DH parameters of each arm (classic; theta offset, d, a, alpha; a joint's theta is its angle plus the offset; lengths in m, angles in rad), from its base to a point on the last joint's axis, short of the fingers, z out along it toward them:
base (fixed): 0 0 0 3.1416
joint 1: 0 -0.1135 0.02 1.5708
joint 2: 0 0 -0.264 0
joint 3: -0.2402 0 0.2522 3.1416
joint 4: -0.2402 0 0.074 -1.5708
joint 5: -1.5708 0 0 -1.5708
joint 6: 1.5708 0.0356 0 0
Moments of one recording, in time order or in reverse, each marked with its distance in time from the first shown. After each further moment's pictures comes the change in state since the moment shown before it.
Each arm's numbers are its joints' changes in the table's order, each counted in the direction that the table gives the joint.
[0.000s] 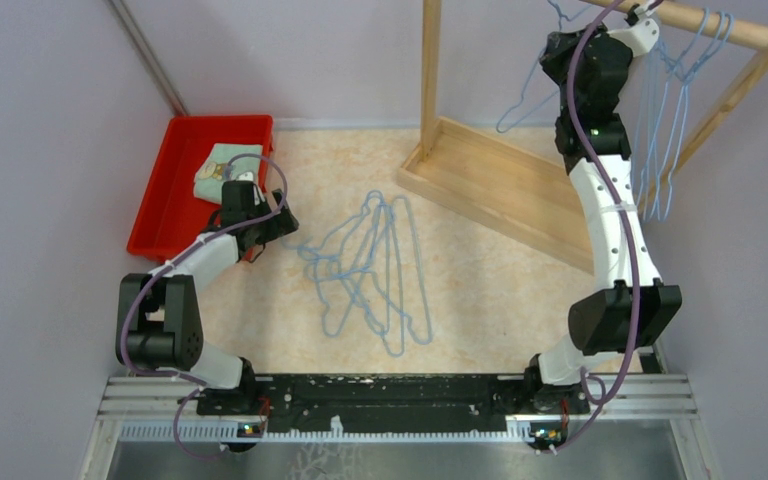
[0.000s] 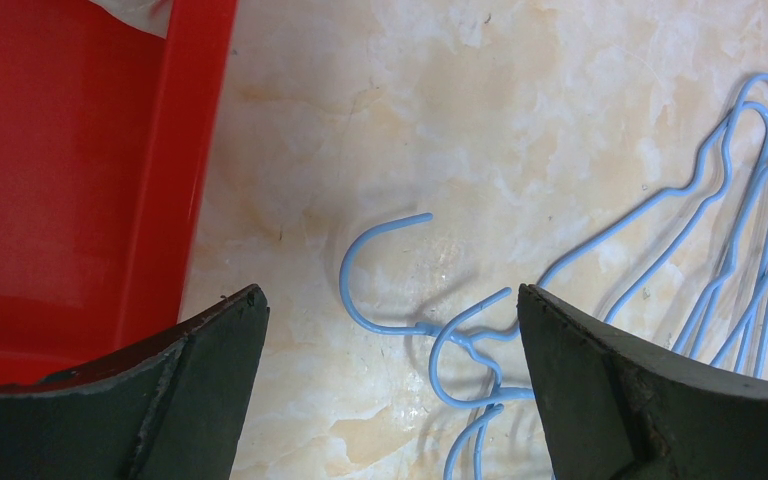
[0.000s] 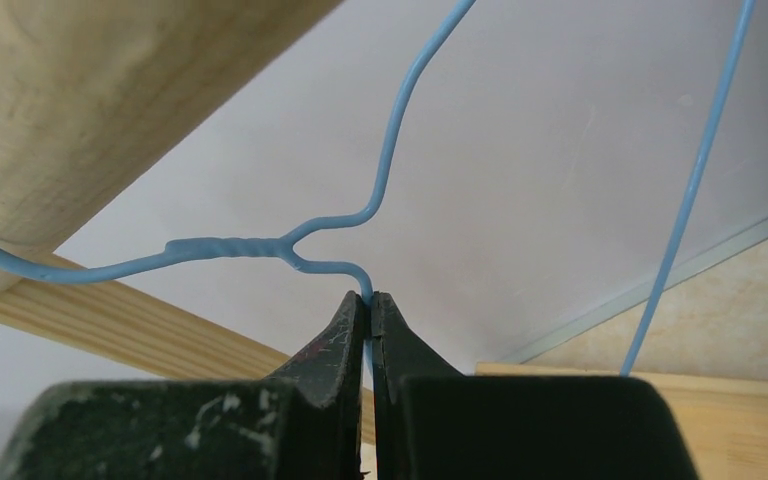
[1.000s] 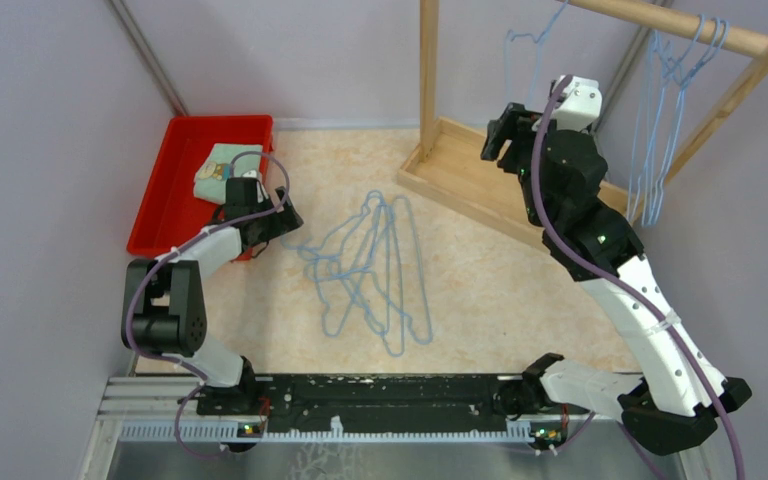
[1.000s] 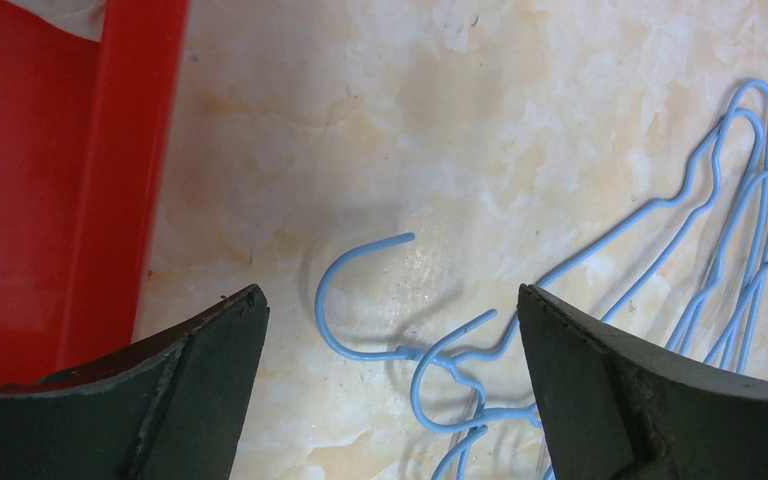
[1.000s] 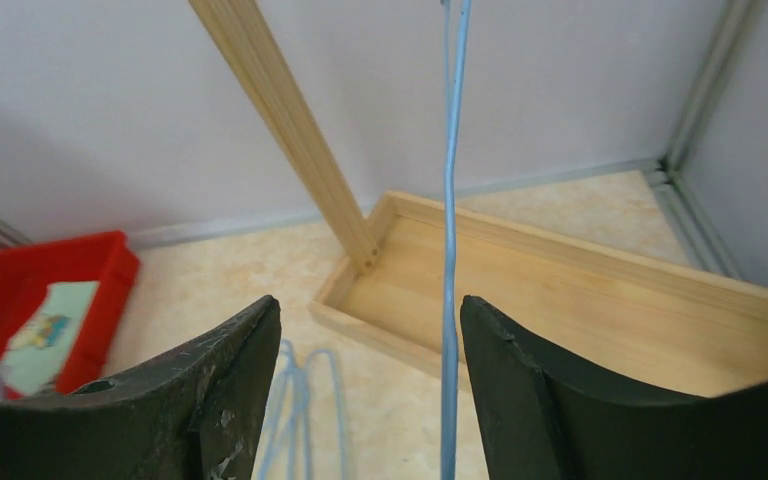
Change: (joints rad) left arm -0.001 0.075 -0.041 0.007 -0.038 -0.026; right arm -0.520 -0.481 0.286 -0.312 -0.341 -0.416
